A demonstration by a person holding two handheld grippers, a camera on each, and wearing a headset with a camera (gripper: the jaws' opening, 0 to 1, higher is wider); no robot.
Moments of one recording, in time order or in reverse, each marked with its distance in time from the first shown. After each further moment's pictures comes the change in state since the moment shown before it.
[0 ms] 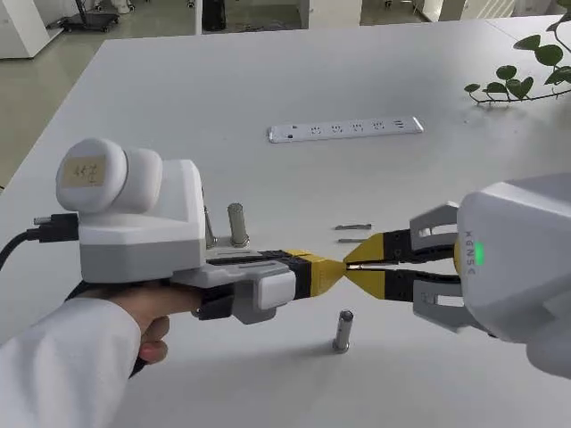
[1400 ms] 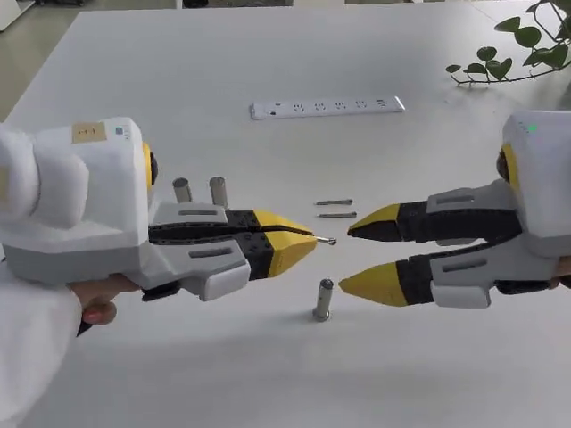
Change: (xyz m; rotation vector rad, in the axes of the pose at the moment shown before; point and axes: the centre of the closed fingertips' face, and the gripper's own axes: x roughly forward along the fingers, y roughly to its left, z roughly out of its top) left arm -0.022 -0.022 0.000 0.538 -0.033 -0.127; right arm -0.015 0.019 -0.006 0.685 -0.249 0.218
